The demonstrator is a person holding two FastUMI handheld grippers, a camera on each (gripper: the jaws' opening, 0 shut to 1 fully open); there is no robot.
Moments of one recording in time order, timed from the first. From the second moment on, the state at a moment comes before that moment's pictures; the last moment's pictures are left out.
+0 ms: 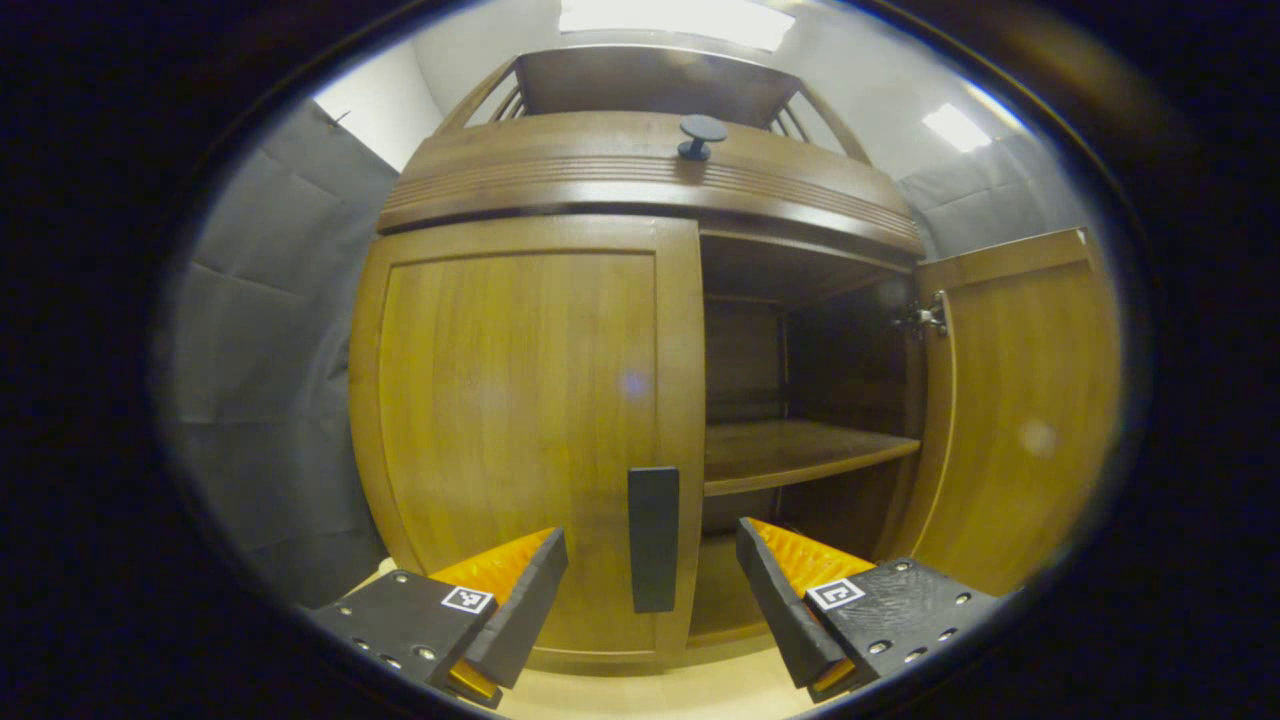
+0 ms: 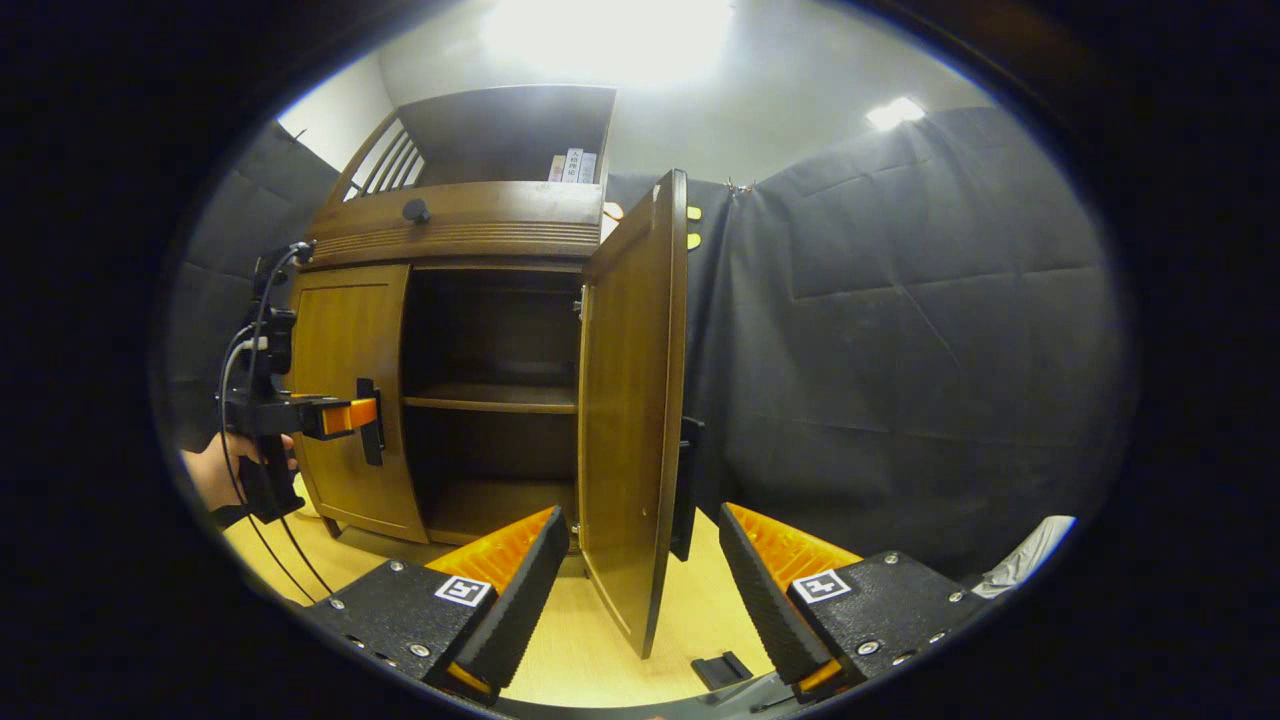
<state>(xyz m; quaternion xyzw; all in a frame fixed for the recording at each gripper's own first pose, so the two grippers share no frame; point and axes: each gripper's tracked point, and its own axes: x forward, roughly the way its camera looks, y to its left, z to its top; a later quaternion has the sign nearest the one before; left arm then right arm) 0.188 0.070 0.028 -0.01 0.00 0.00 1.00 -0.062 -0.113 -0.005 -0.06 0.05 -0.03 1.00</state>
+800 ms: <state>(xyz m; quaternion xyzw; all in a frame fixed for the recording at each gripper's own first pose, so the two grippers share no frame) 0.239 0.068 0.004 0.00 0.04 0.01 1.00 -0.058 -0.118 -0.030 0.00 0.09 0.02 1.00</state>
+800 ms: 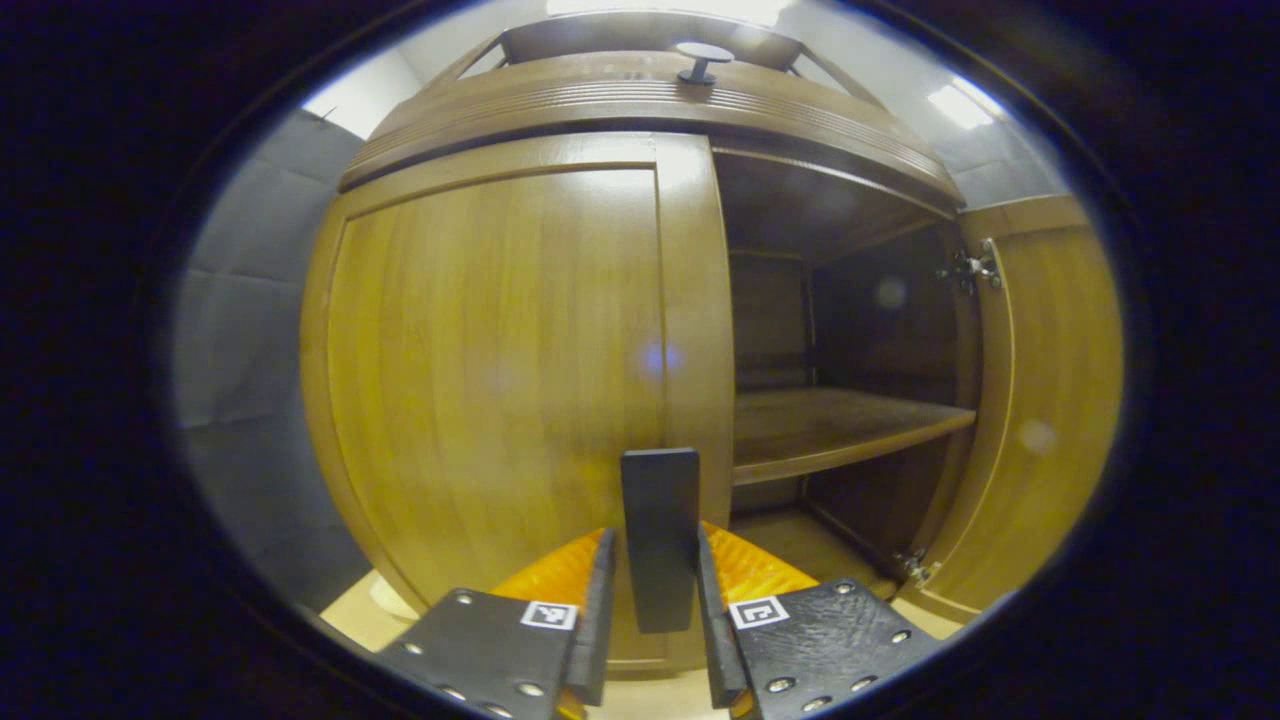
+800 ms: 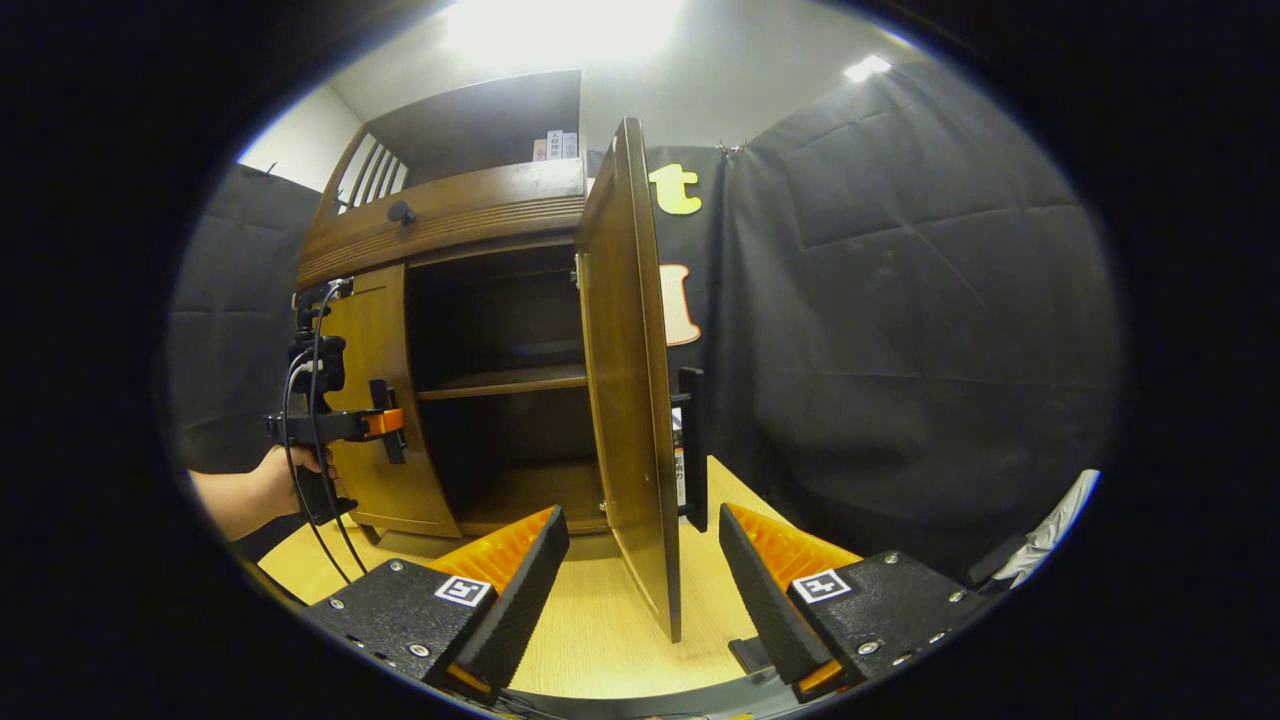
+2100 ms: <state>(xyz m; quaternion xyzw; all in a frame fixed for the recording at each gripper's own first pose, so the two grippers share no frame) 0.192 0.066 0.016 -0.03 0.04 0.00 1.00 -0.094 -0.097 -0.015 0.03 0.07 0.02 1.00</state>
